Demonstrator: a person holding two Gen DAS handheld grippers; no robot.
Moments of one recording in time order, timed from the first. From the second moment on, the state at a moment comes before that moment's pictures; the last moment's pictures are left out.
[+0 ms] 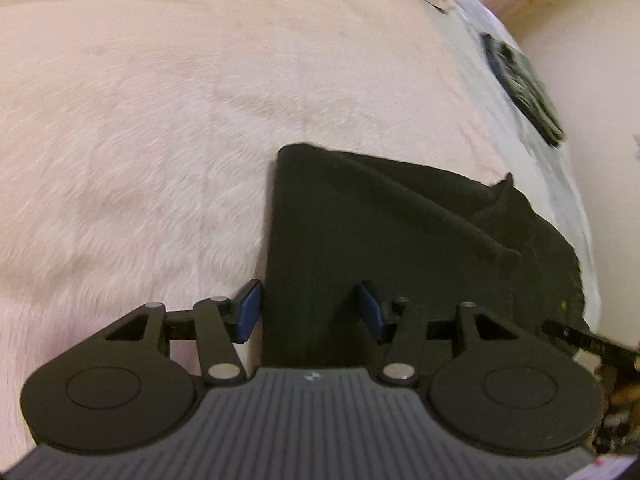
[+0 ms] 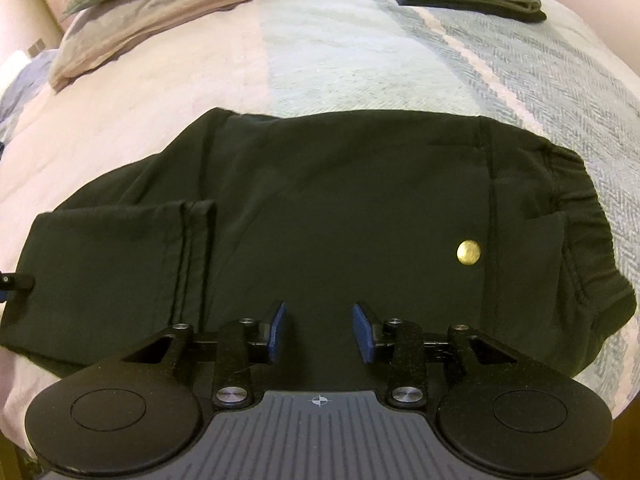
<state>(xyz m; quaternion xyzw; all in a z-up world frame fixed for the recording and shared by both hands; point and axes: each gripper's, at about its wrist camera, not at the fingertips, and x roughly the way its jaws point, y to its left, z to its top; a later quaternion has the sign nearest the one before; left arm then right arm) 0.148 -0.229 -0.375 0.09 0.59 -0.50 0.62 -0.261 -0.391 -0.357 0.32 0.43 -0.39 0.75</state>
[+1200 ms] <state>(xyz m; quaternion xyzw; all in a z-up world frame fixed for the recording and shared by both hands) -0.193 -0.376 -0.126 0.16 0.49 -0.44 0.74 -0.502 -0.543 -0.239 0.32 0.46 -0.41 0.72</state>
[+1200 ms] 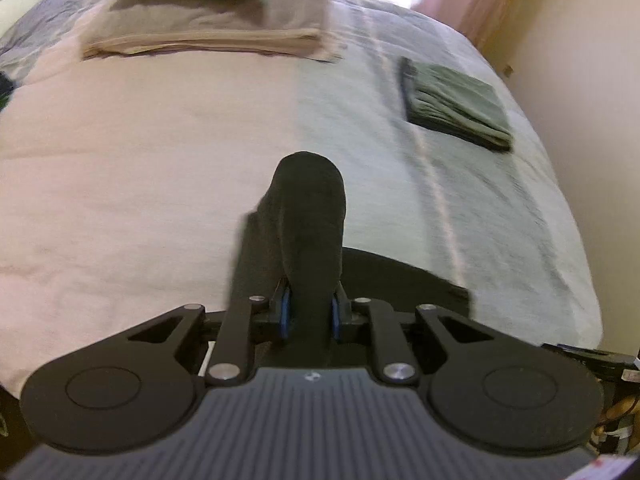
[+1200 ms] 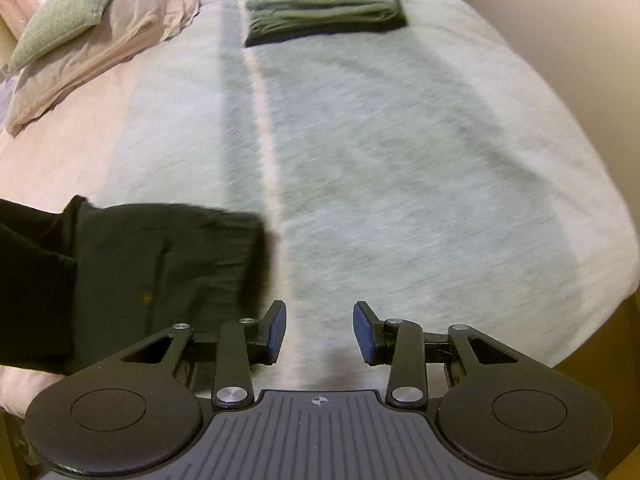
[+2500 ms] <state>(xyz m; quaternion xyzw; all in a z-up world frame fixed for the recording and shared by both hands) -0.173 -0.367 -0.284 0.16 0.52 -0.41 0.73 -0.450 -0.554 -0.302 0.41 0.25 -0.18 0.86</state>
